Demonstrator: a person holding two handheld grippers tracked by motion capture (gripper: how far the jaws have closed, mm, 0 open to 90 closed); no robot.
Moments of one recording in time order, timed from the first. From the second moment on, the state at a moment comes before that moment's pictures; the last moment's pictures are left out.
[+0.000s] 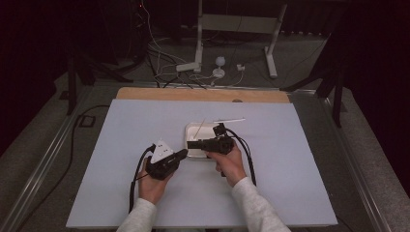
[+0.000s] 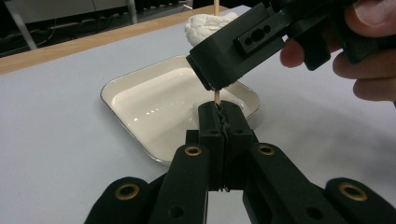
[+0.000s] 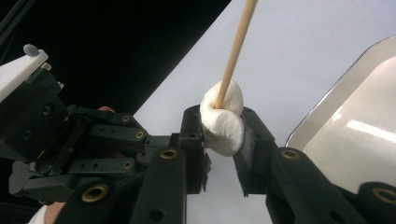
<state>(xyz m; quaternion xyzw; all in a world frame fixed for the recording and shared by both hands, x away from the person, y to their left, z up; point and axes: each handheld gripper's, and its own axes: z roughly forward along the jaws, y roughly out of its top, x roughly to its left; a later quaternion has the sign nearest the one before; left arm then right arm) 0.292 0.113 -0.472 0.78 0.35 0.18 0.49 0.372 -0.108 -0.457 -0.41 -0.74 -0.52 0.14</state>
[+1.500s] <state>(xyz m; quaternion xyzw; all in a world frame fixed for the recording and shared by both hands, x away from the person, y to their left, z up) 0.292 0.129 -0.483 0.78 0.36 0.22 0.45 0.388 -0.191 -0.390 -0.44 -0.69 -0.57 0.02</state>
